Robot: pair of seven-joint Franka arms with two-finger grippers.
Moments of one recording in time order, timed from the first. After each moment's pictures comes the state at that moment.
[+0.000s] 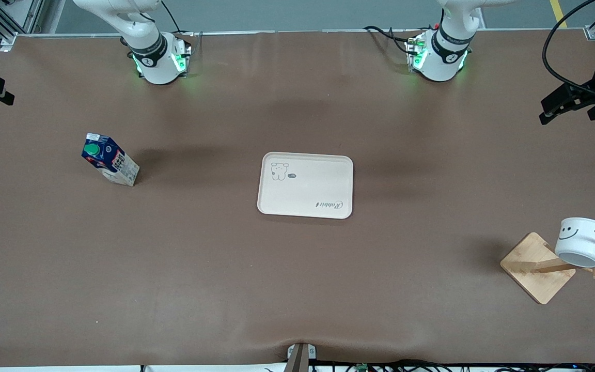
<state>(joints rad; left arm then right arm) 0.08 -0.11 -0.09 -1.64 0.01 1.55 -0.09 -0.04 -0.05 -0.08 -1.46 0.02 1.31 -0.08</state>
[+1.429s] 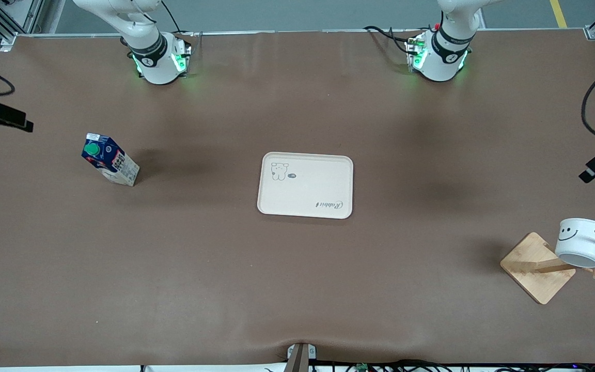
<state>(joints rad) 0.32 -0.08 -0.09 -2.00 -0.15 2.23 -0.08 -0.04 0.11 -0.09 -1.46 0.00 1.33 -0.08</state>
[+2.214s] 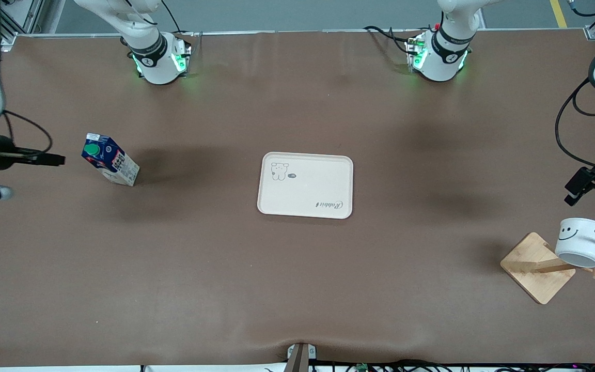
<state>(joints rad) 0.32 0.00 -0.10 -2.14 -0.15 2.62 0.07 -0.09 0.14 -0.07 -1.78 0.00 1.60 0.03</state>
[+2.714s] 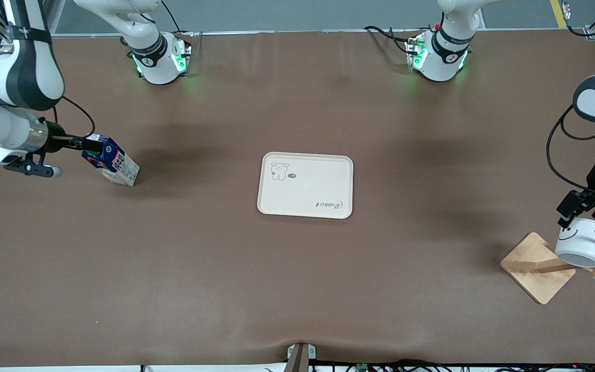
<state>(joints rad) 0.31 0.15 -0.13 -2.07 -0.15 2.74 0.09 -0.07 -0.03 -0.07 -2.18 0.00 1.85 0.06</state>
